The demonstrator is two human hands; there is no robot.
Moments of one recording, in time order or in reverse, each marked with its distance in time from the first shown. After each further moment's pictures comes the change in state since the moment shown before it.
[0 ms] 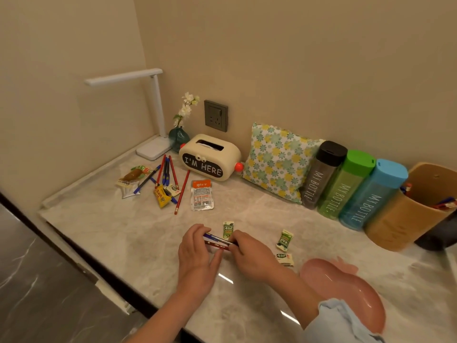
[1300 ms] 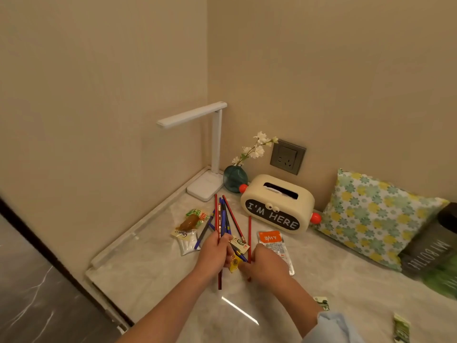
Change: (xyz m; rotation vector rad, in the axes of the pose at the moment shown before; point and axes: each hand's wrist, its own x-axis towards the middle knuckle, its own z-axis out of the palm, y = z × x) left_hand 0.209 -0.122 -0.071 -0.721 -0.371 -0.619; right_hand 0.205 -0.108 0.046 -0.076 -0.015 0.414
